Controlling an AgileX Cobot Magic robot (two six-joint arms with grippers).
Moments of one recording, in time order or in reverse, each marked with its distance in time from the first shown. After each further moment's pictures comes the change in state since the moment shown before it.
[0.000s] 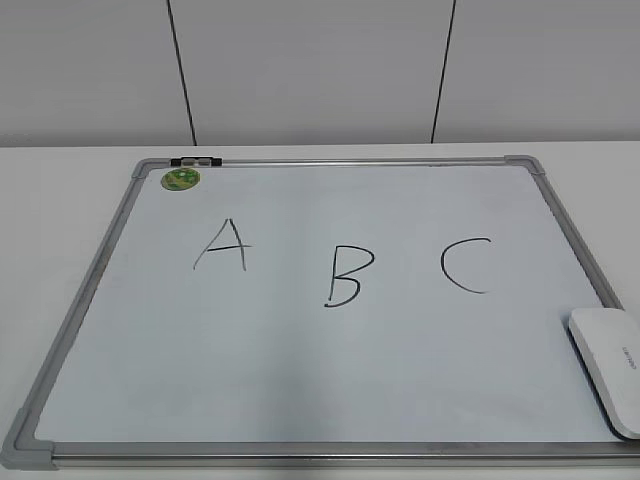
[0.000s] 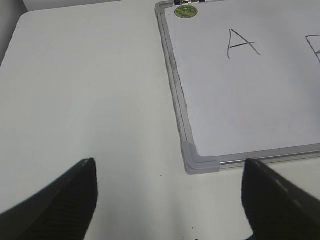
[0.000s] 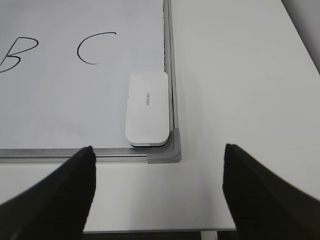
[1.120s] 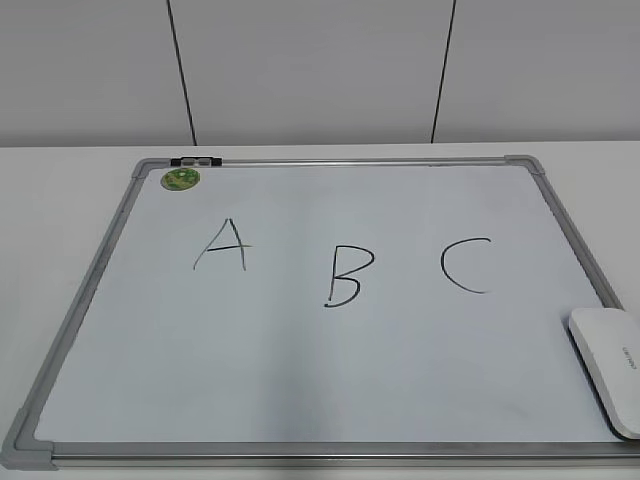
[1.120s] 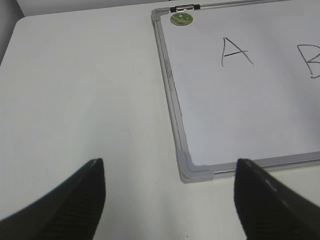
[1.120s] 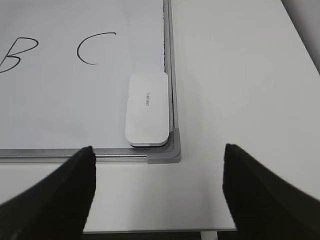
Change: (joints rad) left arm 0.000 0.172 -0.102 -0.015 -0.033 0.000; right arm 0.000 0.000 0.000 0.000 0.000 0.000
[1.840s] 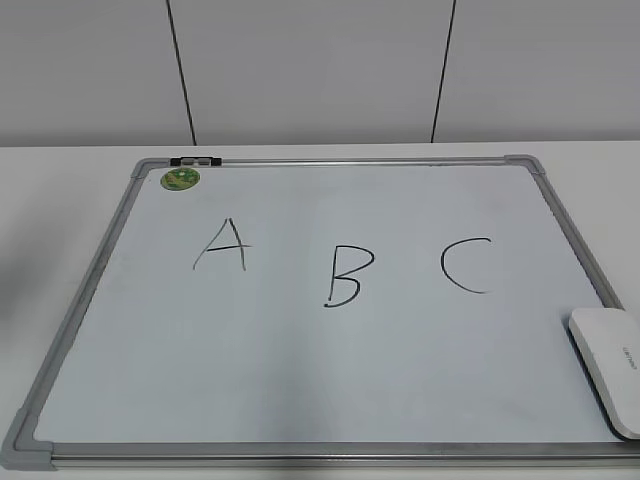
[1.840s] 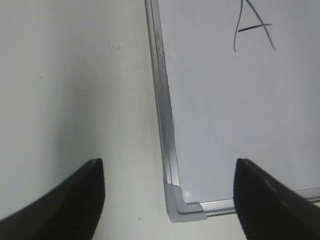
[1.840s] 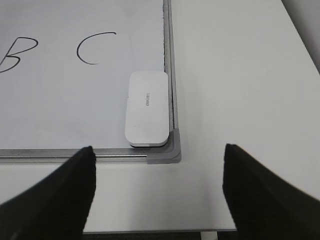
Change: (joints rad) left arm 0.000 1.040 -0.355 -0.070 -0.175 0.000; right arm 0.000 0.000 0.000 0.000 0.000 0.000
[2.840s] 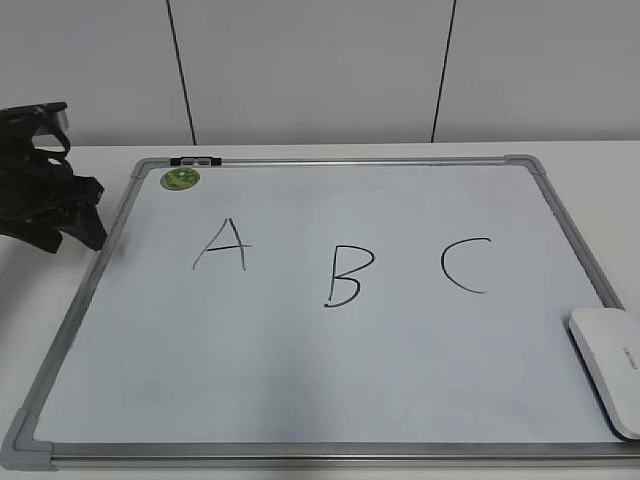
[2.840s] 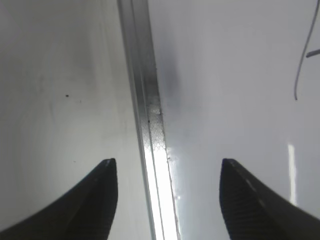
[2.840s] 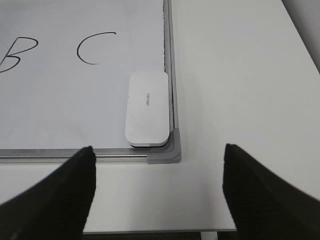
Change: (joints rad) left arm 0.000 0.717 -0.355 -0.138 -0.099 0.140; right arm 0.000 0.000 0.000 0.000 0.000 0.000
